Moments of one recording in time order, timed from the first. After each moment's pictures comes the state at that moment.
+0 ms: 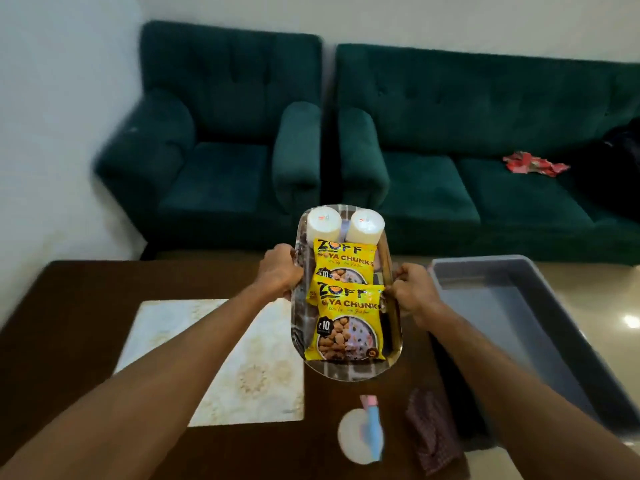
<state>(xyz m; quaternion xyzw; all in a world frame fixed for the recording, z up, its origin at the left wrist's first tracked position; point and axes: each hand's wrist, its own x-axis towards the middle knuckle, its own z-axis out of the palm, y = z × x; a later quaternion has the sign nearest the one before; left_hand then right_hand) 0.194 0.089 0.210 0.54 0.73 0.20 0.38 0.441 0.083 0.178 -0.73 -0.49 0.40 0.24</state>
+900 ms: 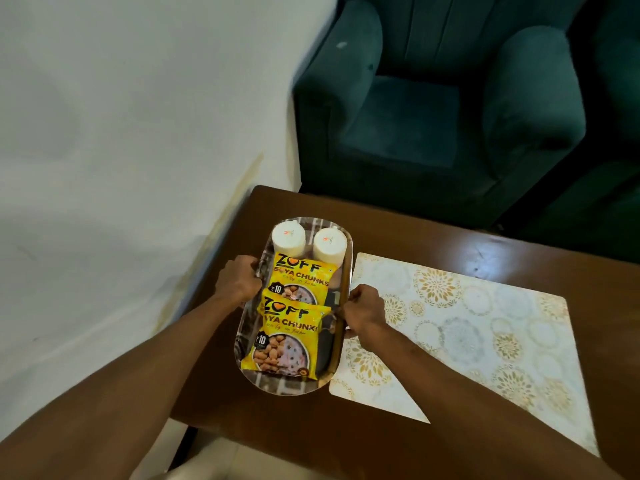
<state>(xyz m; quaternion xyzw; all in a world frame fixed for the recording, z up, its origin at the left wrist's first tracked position) -0.375 -0.018 -0.006 0.41 0.86 0.11 0.28 -0.144 0.021 -0.077 -0.68 -0.50 0.52 0.14</state>
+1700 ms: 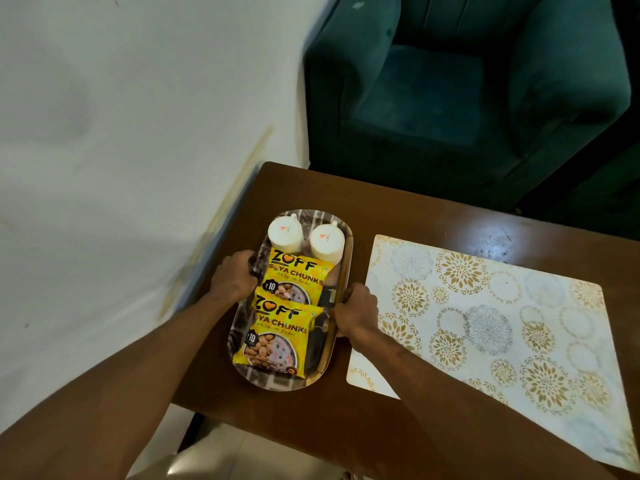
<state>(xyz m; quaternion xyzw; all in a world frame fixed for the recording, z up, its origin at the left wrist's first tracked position) -0.421 -0.040 -0.068 0.45 0.85 0.09 0.27 -0.191 -0.015 -0.107 -0.68 -0.56 0.46 0.12</state>
